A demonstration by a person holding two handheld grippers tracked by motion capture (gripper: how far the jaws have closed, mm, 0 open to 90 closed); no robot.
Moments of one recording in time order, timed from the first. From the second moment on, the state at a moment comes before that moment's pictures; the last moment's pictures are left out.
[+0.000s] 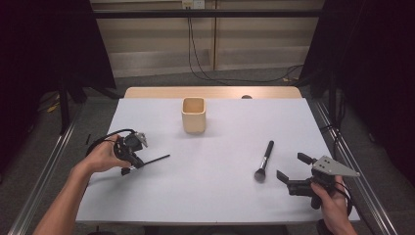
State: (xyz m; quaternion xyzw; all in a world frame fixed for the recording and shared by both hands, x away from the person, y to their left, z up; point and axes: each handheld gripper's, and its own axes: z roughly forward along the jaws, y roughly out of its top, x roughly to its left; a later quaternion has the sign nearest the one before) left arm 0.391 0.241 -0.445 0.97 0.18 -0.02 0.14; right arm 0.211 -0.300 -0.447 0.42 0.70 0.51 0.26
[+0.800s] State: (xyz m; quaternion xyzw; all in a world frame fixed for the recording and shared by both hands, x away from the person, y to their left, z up) left arm 0.379 0.289 -0.432 0.89 0.30 0.01 0.35; right arm 0.213 -0.300 -0.447 0.42 0.70 0.51 0.26
